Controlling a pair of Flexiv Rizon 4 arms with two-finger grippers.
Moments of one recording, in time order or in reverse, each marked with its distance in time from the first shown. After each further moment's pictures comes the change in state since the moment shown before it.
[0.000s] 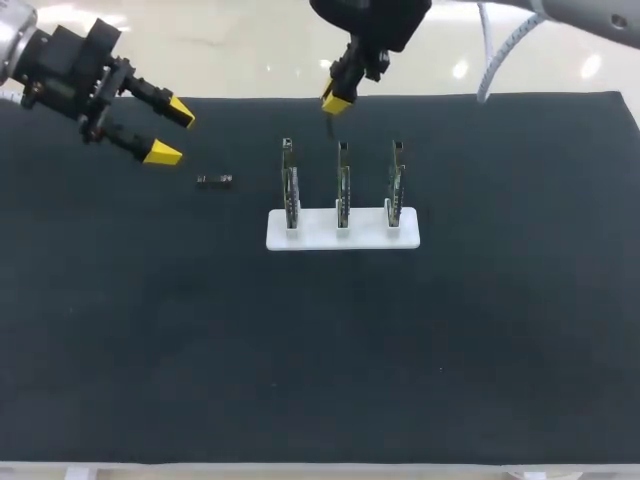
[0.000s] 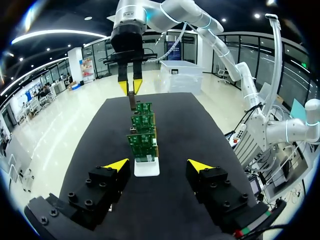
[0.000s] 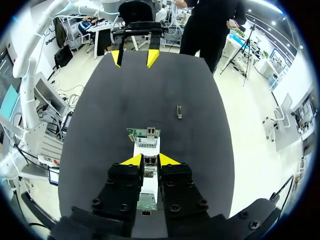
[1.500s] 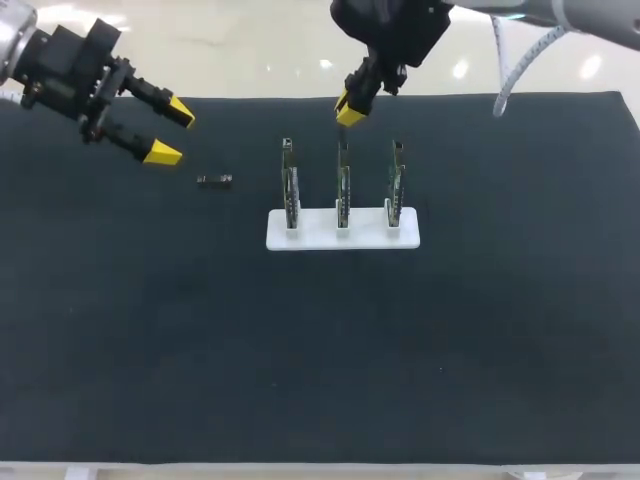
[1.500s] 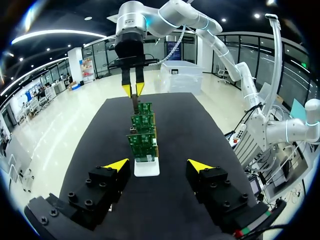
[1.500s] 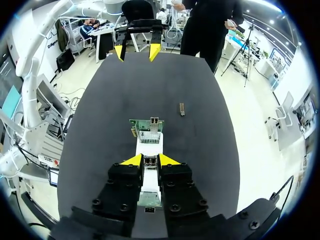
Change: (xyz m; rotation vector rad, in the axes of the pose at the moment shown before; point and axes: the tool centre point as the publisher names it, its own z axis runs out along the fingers) left arm 0.000 0.000 0.000 0.000 0.000 0.000; right arm 0.021 0.005 0.004 -0.015 -0.038 0.011
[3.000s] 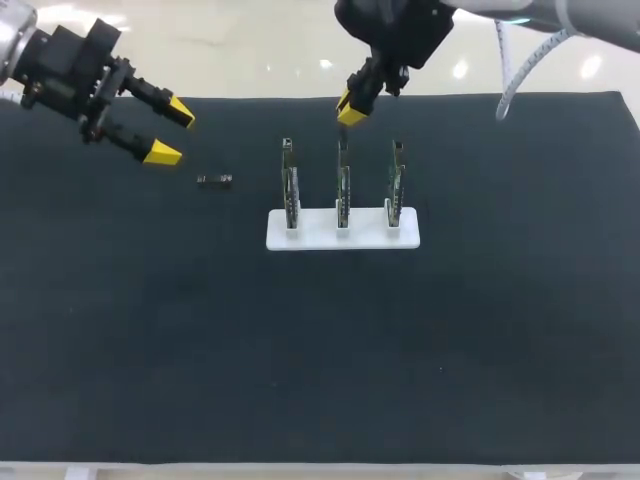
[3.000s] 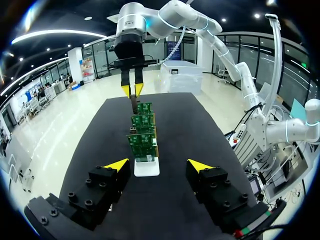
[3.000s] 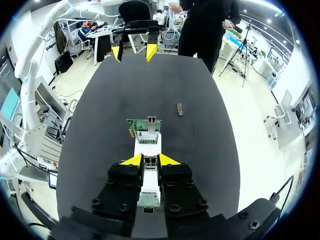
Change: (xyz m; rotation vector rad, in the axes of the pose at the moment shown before) left arm 0.000 0.000 0.000 0.000 0.000 0.000; right arm 0.002 -0.004 0.002 0.012 -0.018 0.017
